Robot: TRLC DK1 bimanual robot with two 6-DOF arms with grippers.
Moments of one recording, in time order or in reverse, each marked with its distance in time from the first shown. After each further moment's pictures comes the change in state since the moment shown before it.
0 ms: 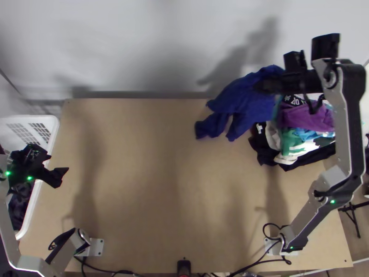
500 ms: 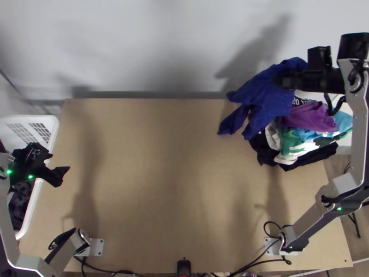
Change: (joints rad) left arm -0.016 0.008 0.002 0.011 0.002 0.004; right arm -0.101 -0.066 0.000 0.035 0.017 -0.063
